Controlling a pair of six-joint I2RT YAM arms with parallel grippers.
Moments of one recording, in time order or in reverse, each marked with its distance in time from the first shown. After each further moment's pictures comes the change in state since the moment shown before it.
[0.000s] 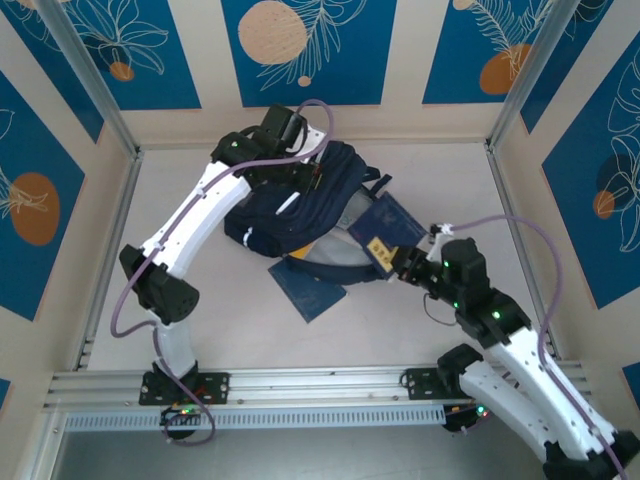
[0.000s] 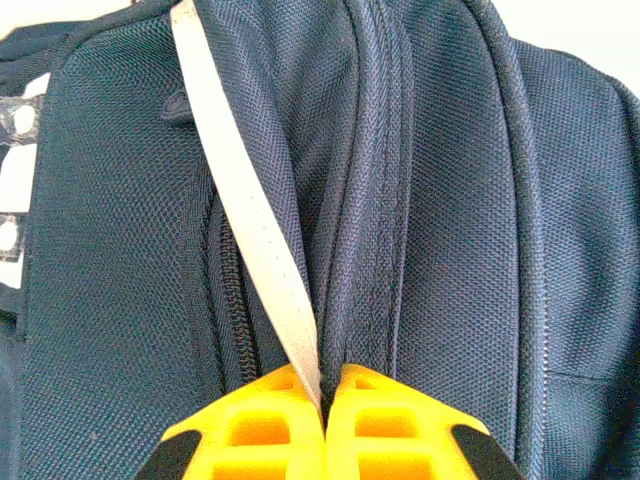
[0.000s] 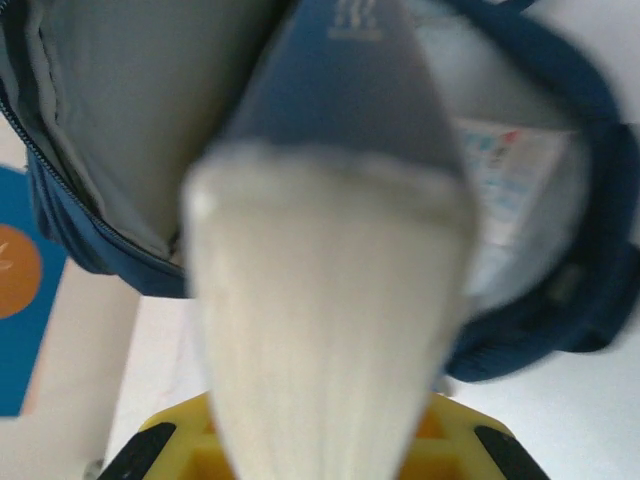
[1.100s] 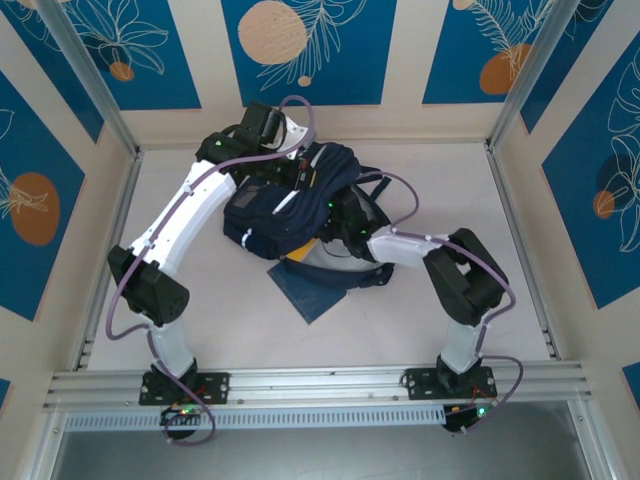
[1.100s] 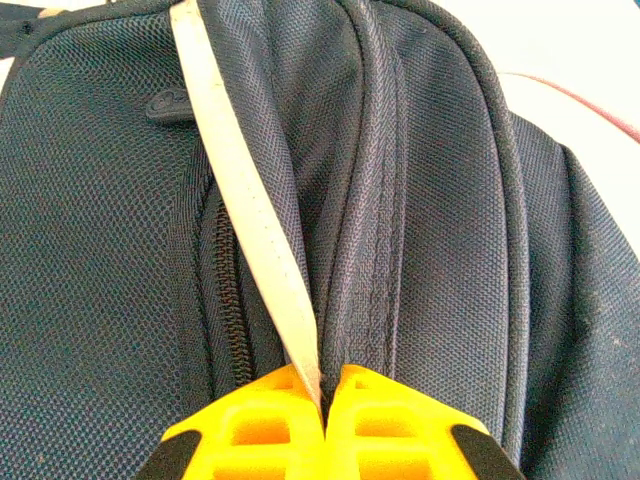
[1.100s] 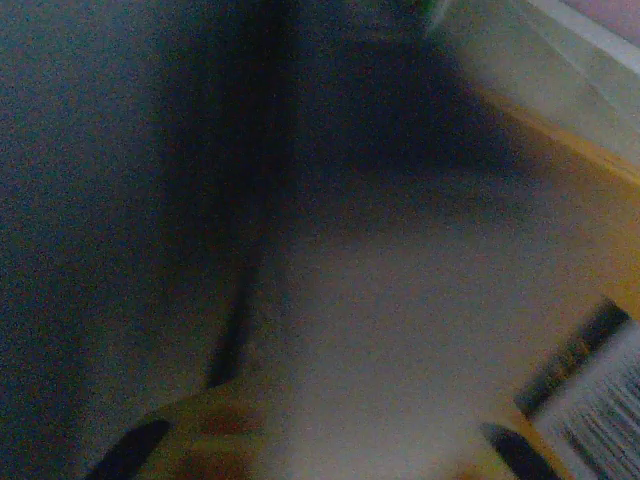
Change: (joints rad) left arm 0.085 -0.039 -0.085 0.087 0.224 -0.043; right arm 0.171 1.187 0.433 0.773 -0.122 0.274
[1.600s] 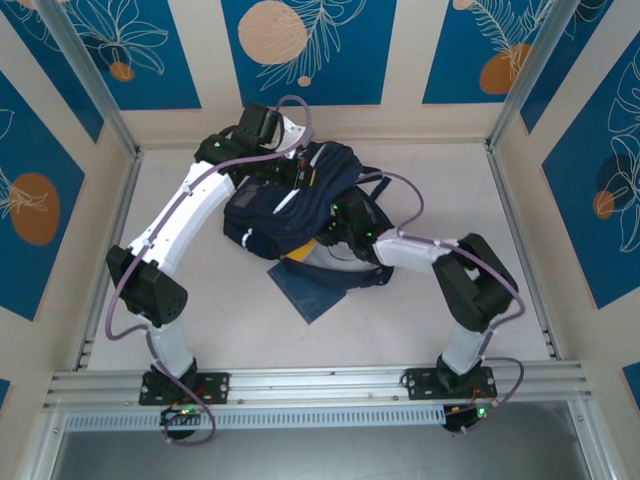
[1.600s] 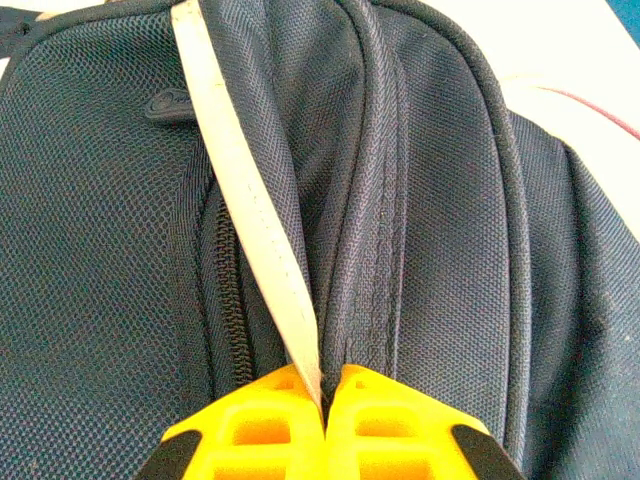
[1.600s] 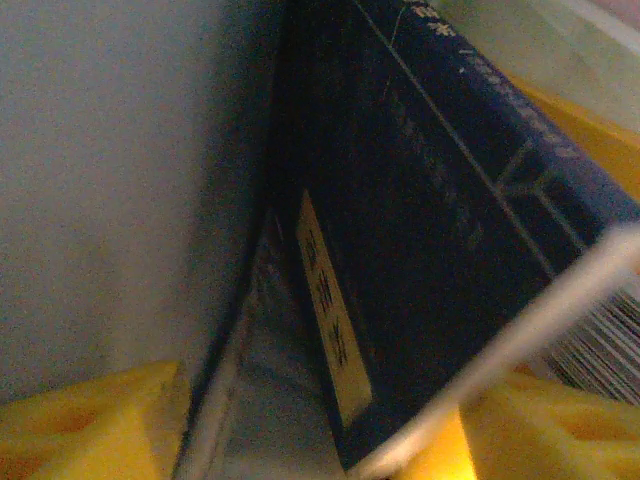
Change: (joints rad) left arm 0.026 -0.012 -0.050 0.052 0.034 -0.026; right arm -0.018 -0.141 -0.119 -0.042 -0.033 -0.057
